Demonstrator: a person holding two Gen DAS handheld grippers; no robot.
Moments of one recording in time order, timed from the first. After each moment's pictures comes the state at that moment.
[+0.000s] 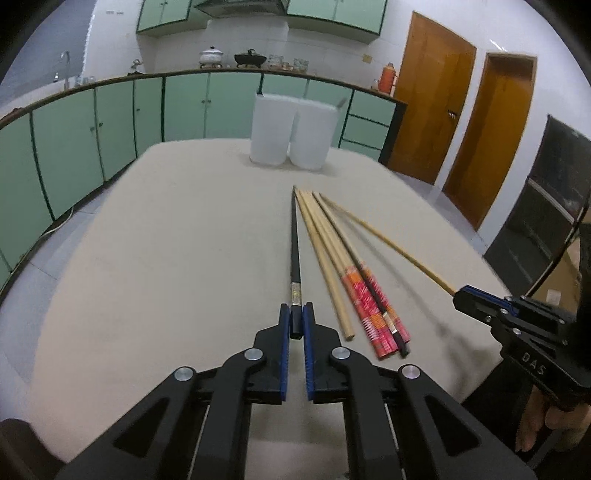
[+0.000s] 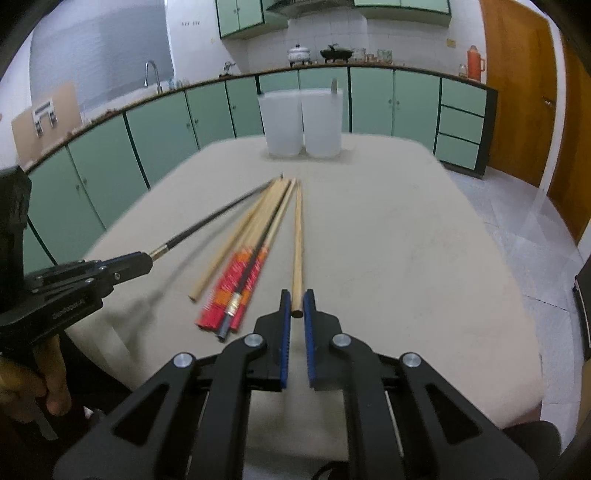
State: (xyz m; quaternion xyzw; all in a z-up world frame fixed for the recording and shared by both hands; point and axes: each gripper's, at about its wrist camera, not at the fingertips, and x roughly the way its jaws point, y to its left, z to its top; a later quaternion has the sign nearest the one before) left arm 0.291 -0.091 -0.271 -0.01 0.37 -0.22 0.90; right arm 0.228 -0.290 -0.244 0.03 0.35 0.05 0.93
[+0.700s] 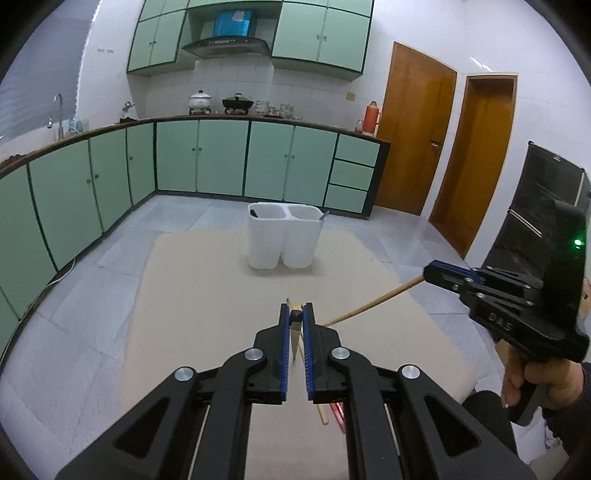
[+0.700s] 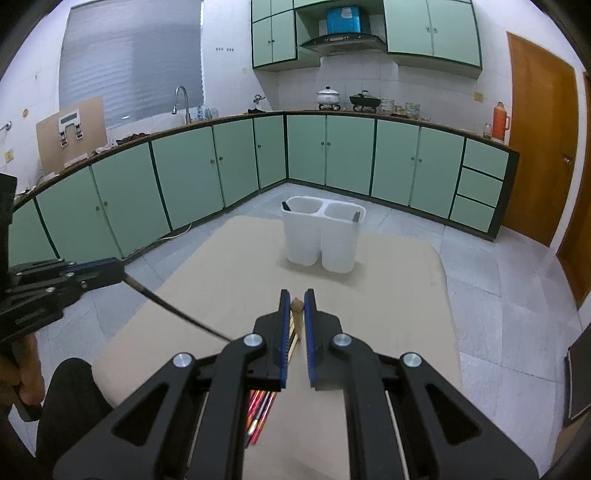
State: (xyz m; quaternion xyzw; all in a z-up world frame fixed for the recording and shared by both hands) left arm 0.322 -0.074 -0.118 0.00 0.31 -0.24 0.92; right arm 0.302 -0.290 -0.100 -0.02 0.30 0.09 0.95
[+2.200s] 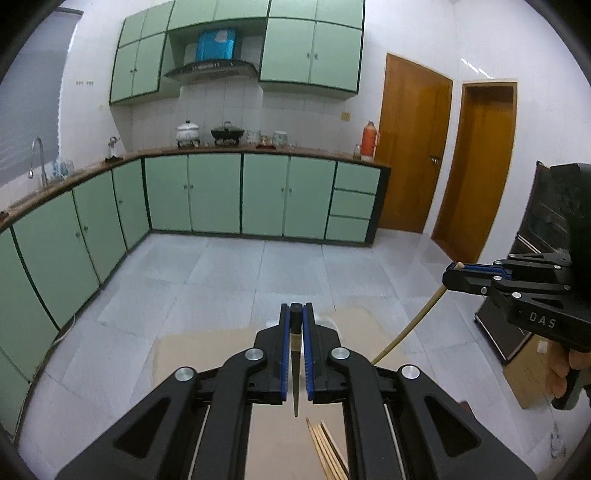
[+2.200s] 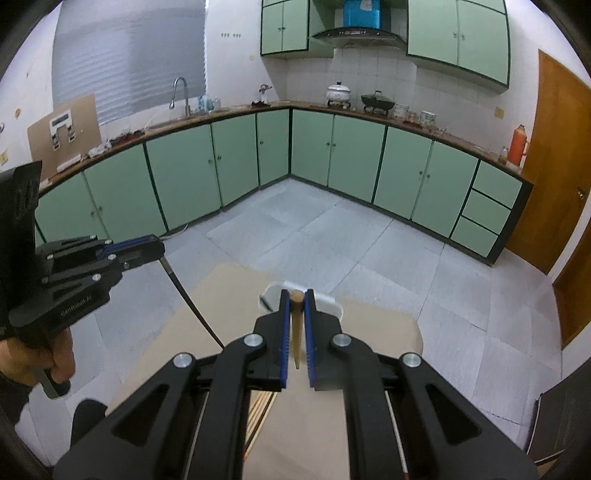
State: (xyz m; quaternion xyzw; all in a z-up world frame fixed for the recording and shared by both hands) left arm 0.477 -0.108 0.022 0.02 0.27 -0.25 0.93; right arm 0.452 -0.306 0.062 -0.05 0.34 0.10 0.93
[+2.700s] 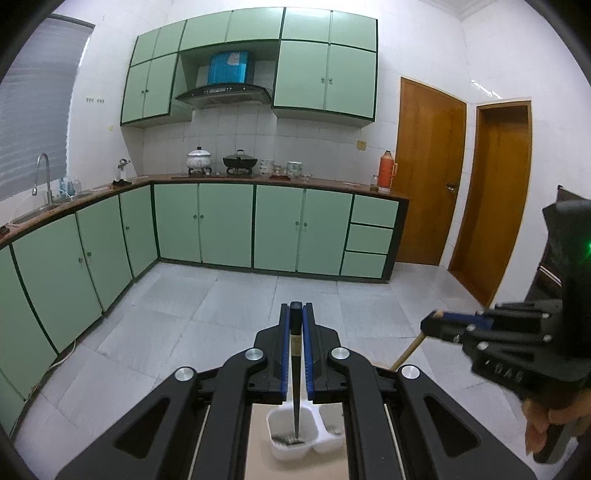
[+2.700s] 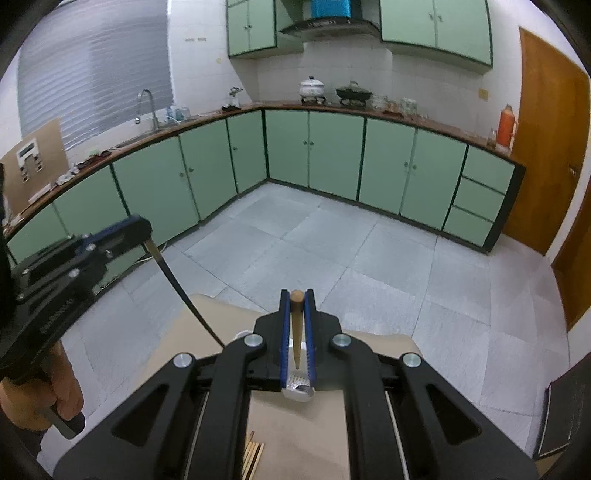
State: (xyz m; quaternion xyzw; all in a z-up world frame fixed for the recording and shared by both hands) left arm 0.579 -0.149 0.027 0.01 0.21 -0.22 0.95; right arm 0.571 -0.331 0.033 -0.01 0.35 0.06 0.93
